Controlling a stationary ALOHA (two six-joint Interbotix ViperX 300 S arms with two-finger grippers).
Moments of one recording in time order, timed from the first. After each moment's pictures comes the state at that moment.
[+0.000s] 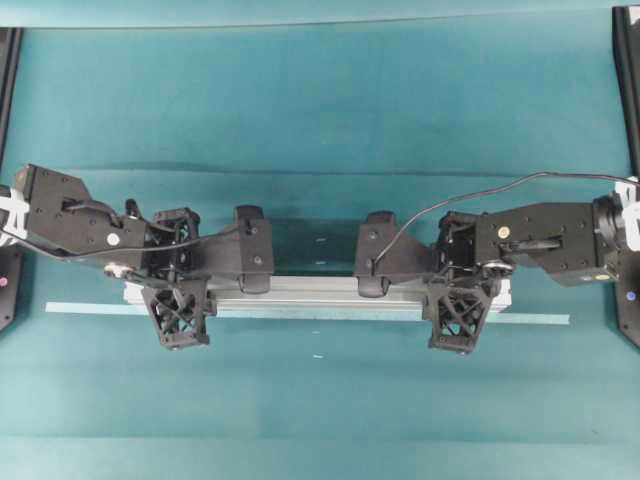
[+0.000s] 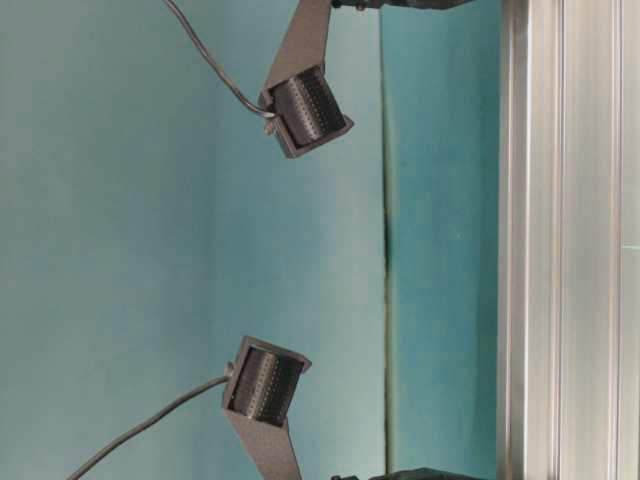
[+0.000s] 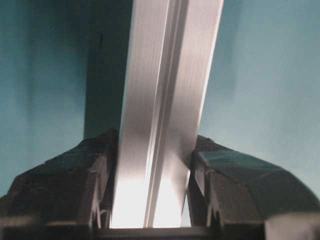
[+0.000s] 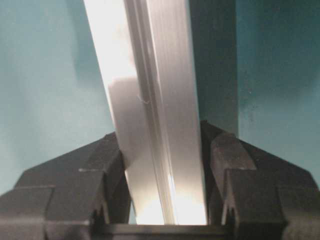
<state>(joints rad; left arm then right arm) -0.01 0.02 0.69 0.04 0.54 -0.19 -0.01 0.07 0.66 0.11 0.71 0.06</state>
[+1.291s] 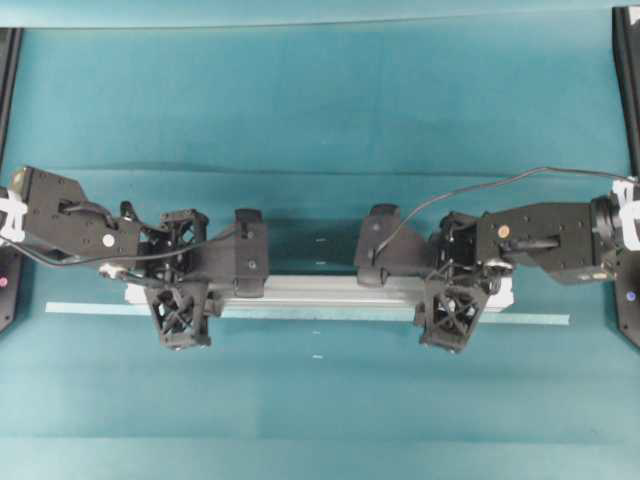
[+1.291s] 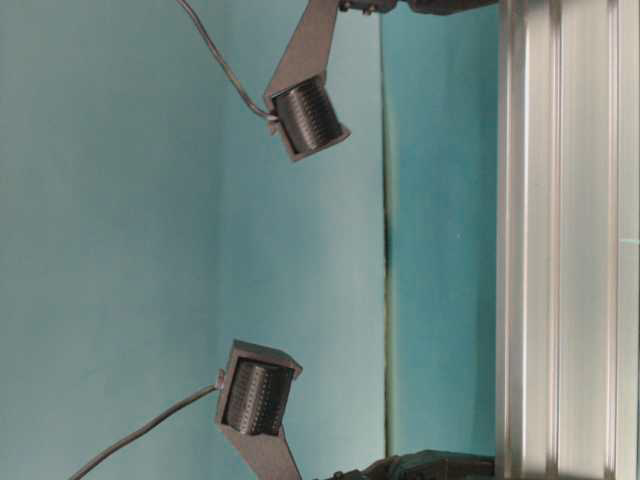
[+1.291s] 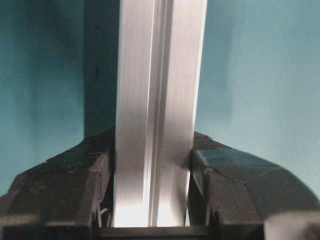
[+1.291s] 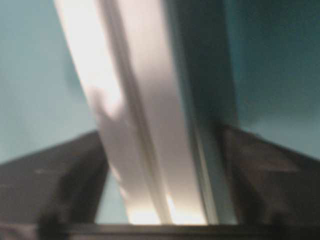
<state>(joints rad) 0.00 0.02 0.72 0.04 0.42 -0.12 -0.02 0.08 0.68 0.12 0.66 0.15</state>
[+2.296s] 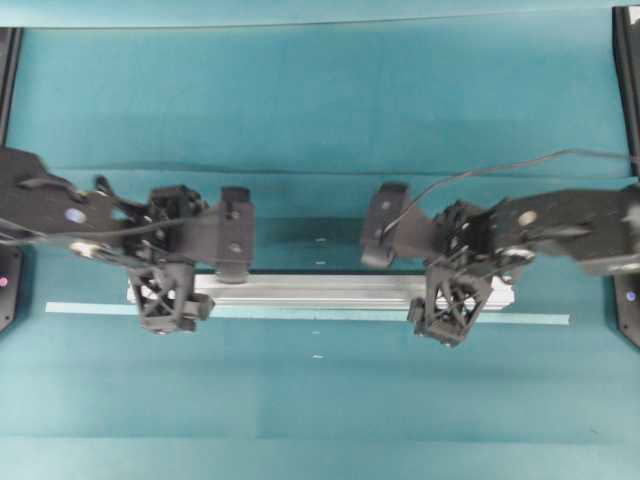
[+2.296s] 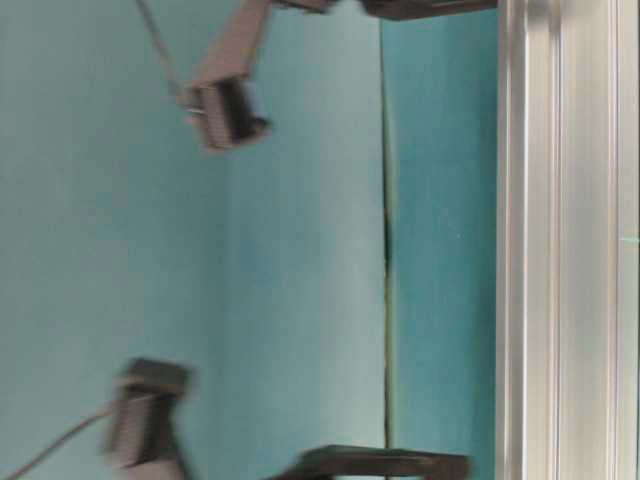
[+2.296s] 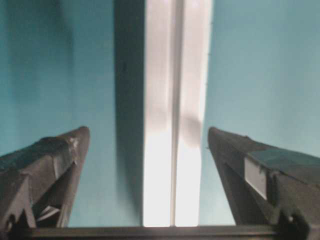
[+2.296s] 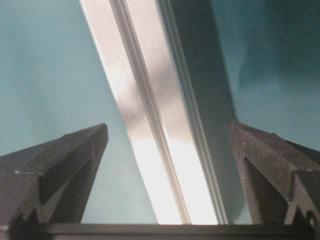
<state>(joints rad) 0.01 -0.15 0.69 0.03 0.58 -0.01 -0.03 -0.05 0.67 0.13 0.65 0.17</state>
